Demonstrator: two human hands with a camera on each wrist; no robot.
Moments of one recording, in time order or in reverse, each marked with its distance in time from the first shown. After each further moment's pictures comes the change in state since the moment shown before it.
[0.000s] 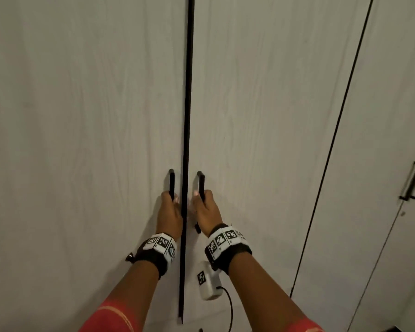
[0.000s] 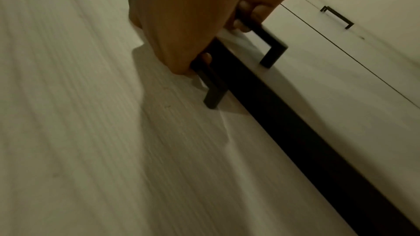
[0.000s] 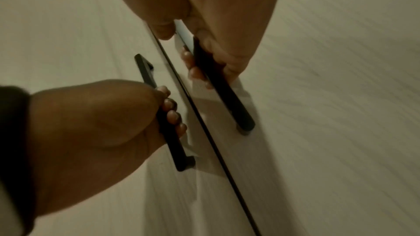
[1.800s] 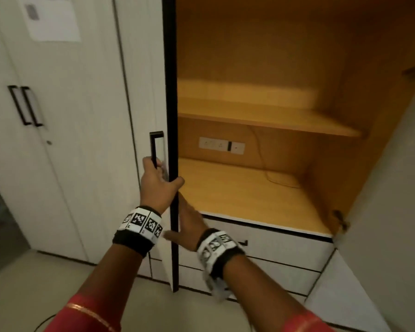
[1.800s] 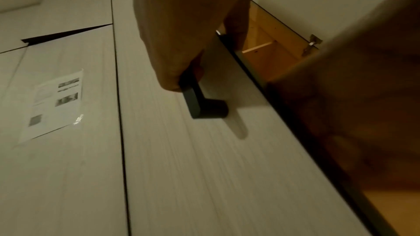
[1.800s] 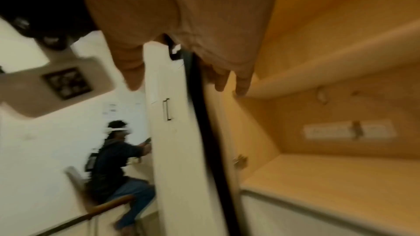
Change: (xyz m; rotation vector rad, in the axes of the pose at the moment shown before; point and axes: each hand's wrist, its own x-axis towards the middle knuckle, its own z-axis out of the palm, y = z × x) left_hand -0.262 0.118 -0.194 0.160 0.418 -0.198; right_hand -0.309 0.014 0.096 -0.264 -0.493 -0.210
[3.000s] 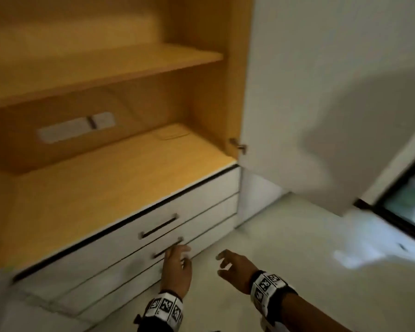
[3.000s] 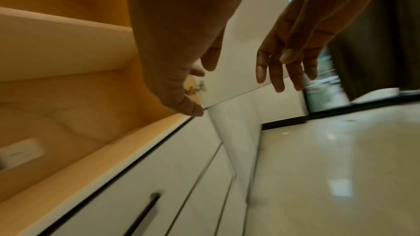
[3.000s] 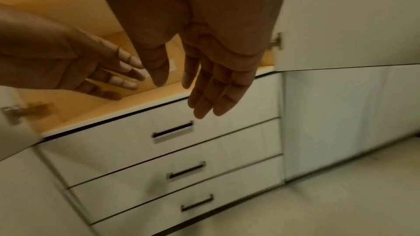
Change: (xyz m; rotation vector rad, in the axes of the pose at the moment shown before) left_hand -0.132 -0.182 0.181 0.167 -1.079 -0.134; right_hand -0.188 0.183 -0.089 -0.006 -0.067 0.943
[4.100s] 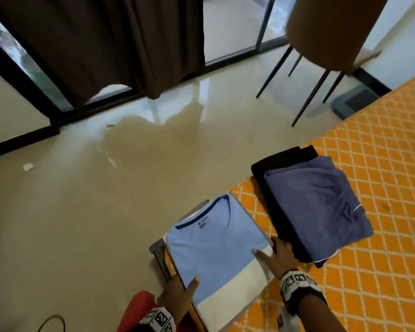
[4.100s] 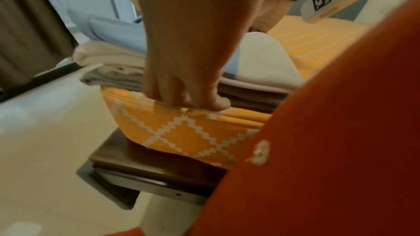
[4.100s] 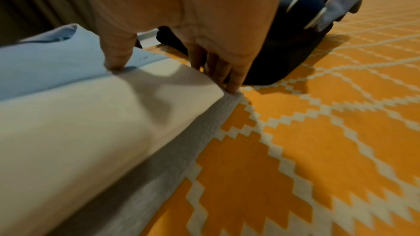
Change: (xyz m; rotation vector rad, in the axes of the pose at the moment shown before) left_hand -0.194 -0.031 0.608 0.602 -1.696 0.165; right_hand -0.399 0.513 0.165 0.969 1.099 1.553
